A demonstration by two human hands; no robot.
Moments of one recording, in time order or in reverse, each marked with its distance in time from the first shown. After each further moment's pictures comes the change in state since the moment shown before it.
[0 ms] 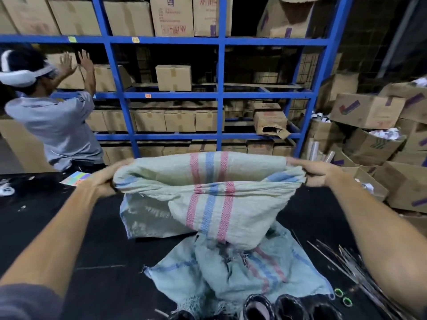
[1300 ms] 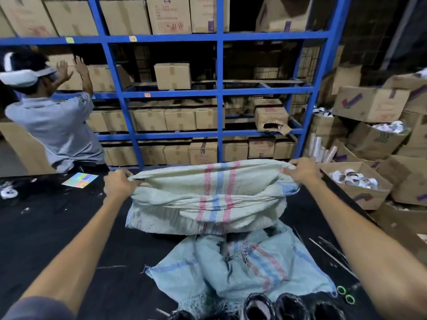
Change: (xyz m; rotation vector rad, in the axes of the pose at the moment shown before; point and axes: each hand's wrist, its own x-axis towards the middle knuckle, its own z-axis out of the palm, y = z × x) left_hand 0.038 -0.041 0.036 0.861 0.710 0.321; right_hand 0.043 0.028 0.008 -0.872 0.815 -0.151
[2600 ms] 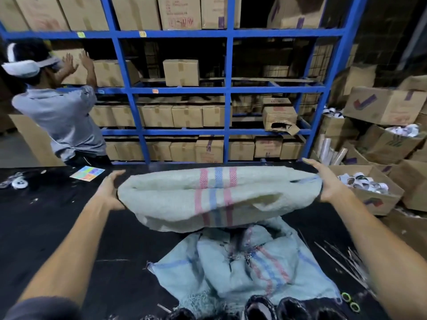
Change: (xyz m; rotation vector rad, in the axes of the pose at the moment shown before) left_hand -0.013 -0.030 -0.028 -1.170 -0.604 -0.561; right_hand -0.027 0.020 -0.023 1.125 -0.597 0.289
